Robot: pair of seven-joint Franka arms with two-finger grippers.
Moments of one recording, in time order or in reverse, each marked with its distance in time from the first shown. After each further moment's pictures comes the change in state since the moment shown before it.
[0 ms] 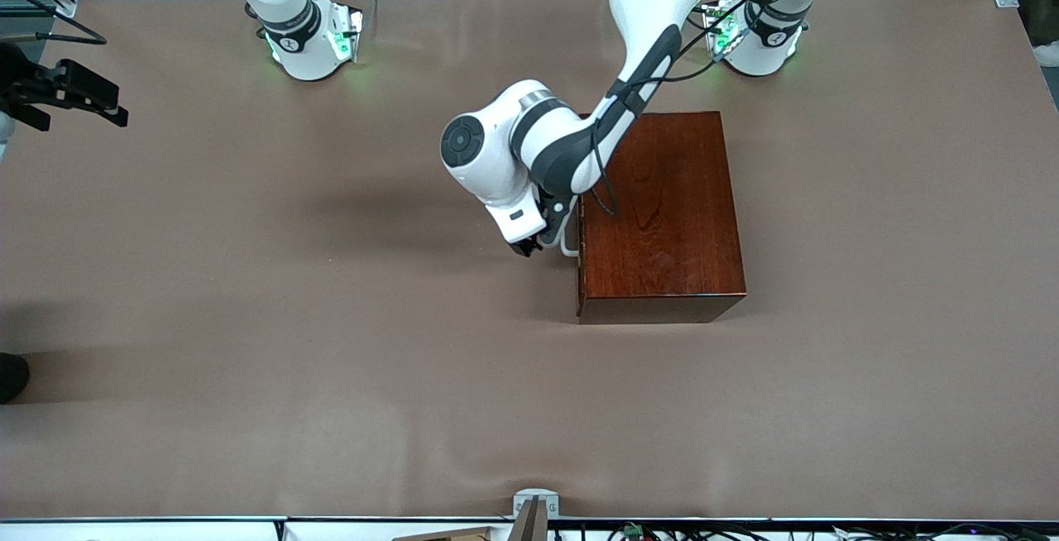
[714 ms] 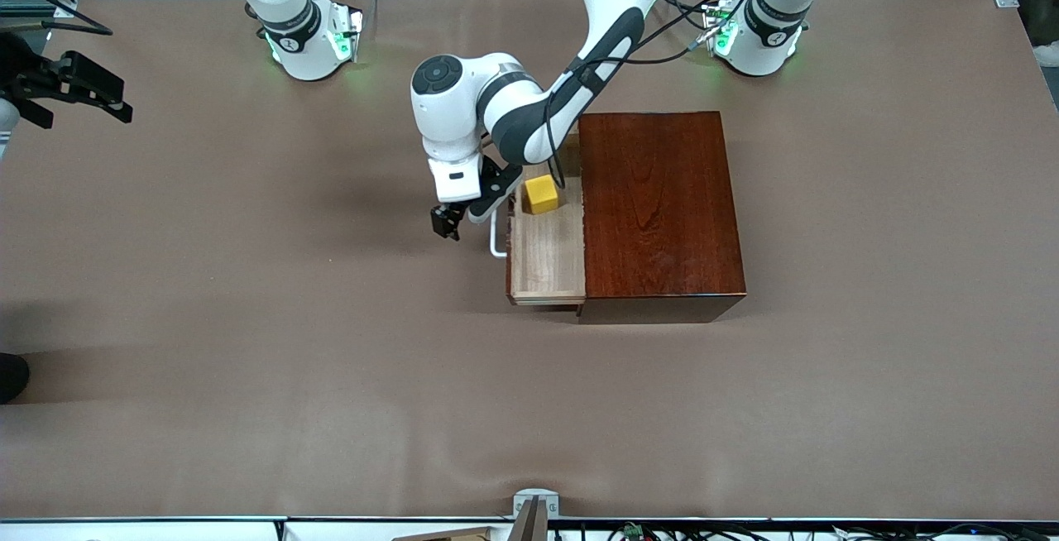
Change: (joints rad) left arm -0.106 0.014 -0.003 -0.015 0.021 0.336 0.024; right arm 0.000 -0.013 0.013 0.000 0.000 0.005 0.001
